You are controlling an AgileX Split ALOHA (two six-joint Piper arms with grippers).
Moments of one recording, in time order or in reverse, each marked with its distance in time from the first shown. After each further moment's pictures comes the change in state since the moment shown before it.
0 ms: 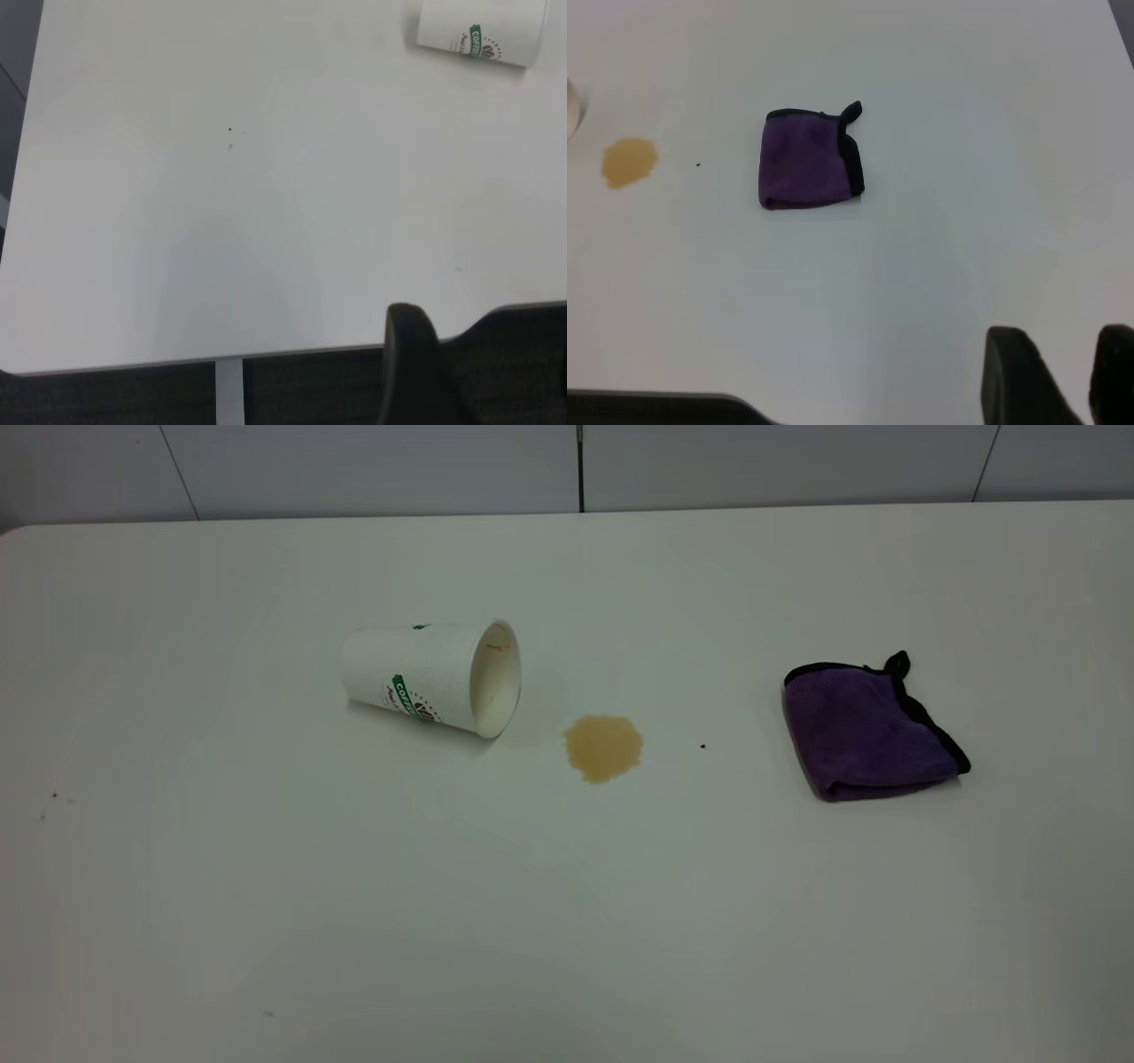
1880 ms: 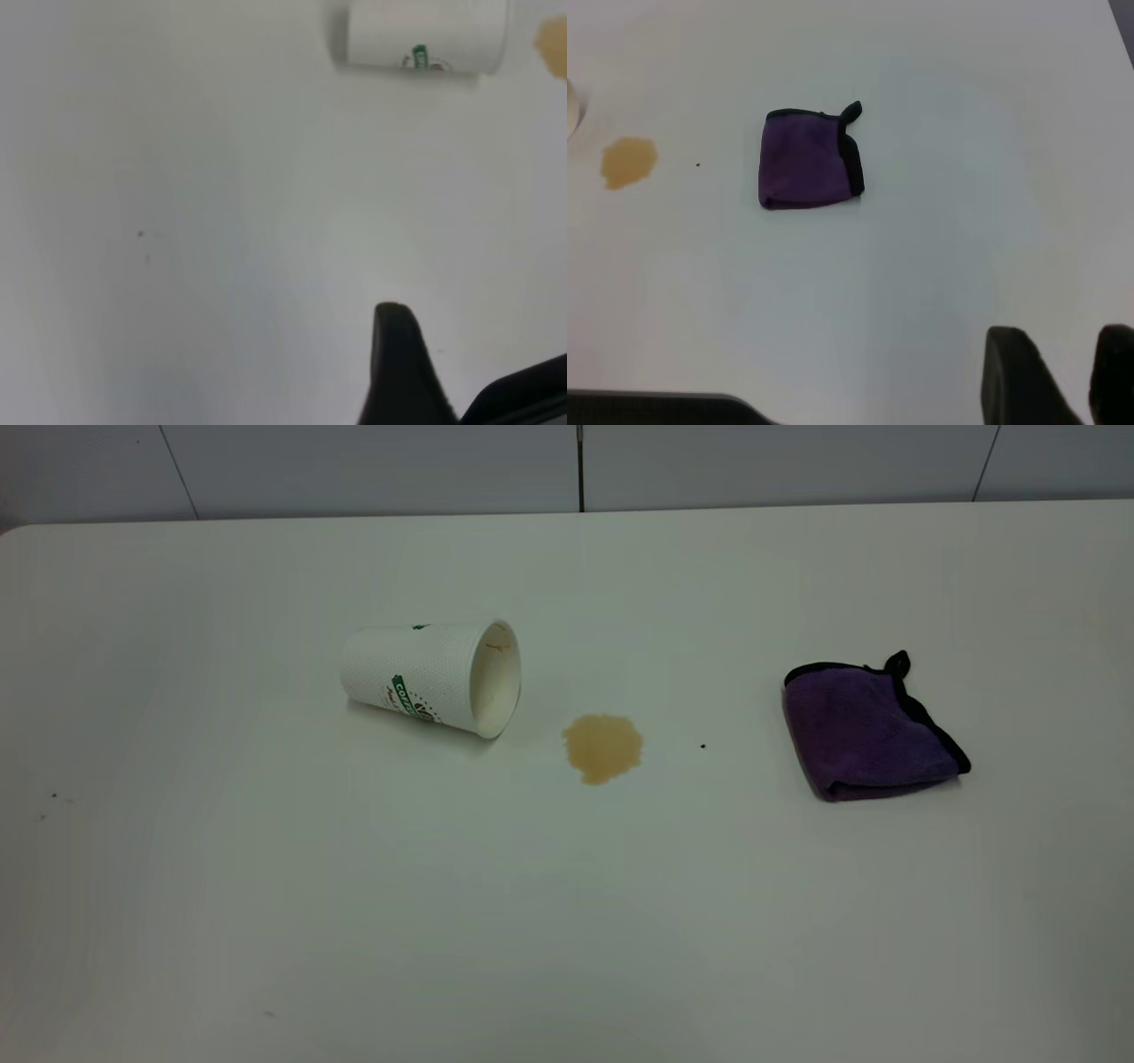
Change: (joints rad) left arm -0.139 1.163 -0.287 -0.137 -0.552 0.261; right arm 0.000 0.000 0.000 0.000 0.000 0.000
